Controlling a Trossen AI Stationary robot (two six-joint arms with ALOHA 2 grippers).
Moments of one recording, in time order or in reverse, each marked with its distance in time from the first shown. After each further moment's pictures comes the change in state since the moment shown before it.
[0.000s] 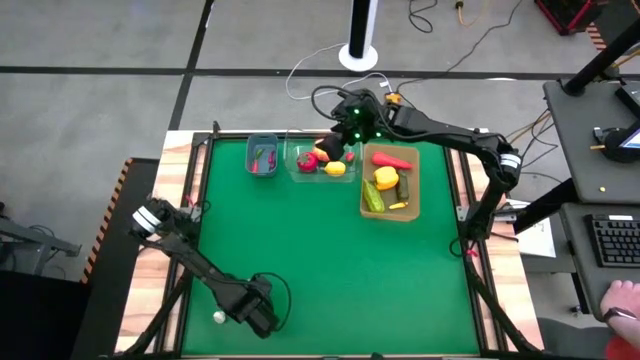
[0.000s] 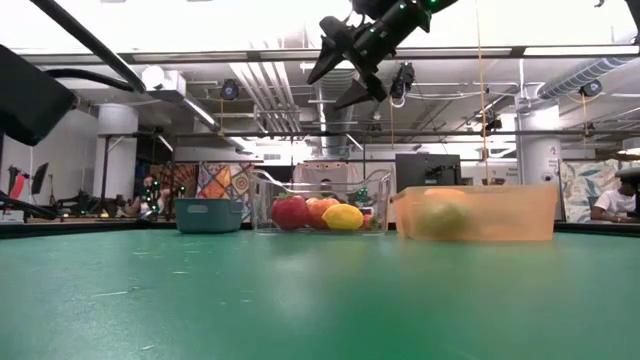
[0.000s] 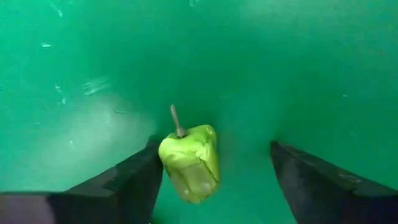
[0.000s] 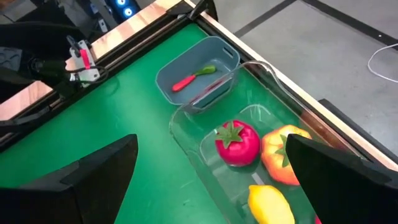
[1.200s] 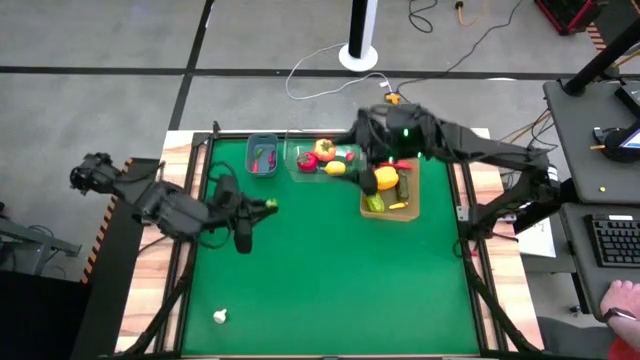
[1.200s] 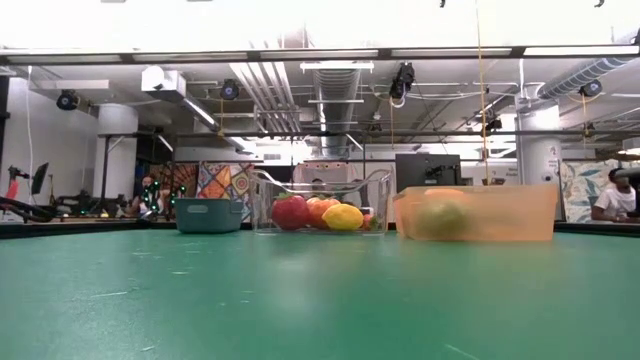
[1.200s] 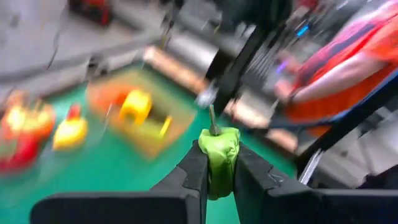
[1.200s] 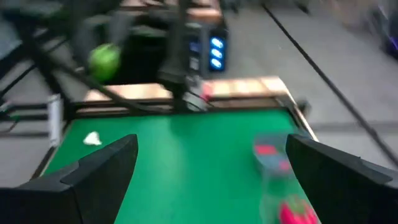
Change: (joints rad) left arm 0.276 -0.805 0.042 0.339 -0.850 0.911; right arm 0.263 -0.292 -0.031 0.048 -0.072 -0.334
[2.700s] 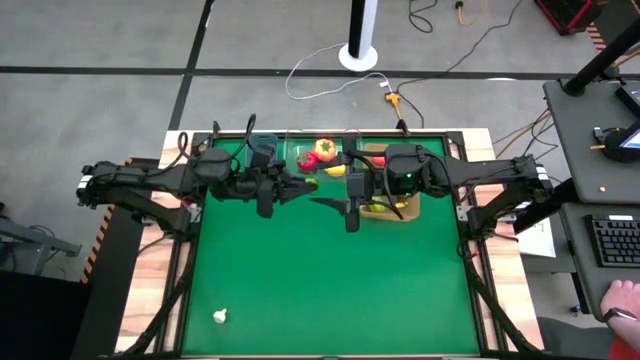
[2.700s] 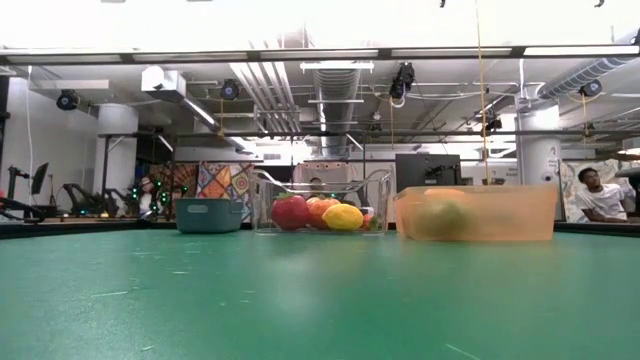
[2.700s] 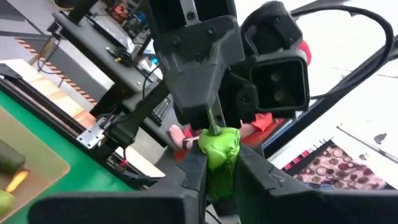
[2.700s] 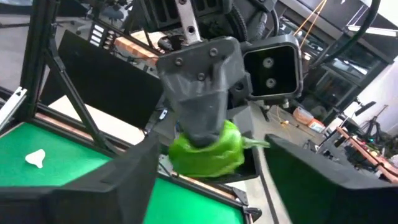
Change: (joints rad) left arm 0.371 0.149 0.005 0.569 0.632 -0.110; right arm 0.261 0.076 0.000 0.337 0.267 -0.445
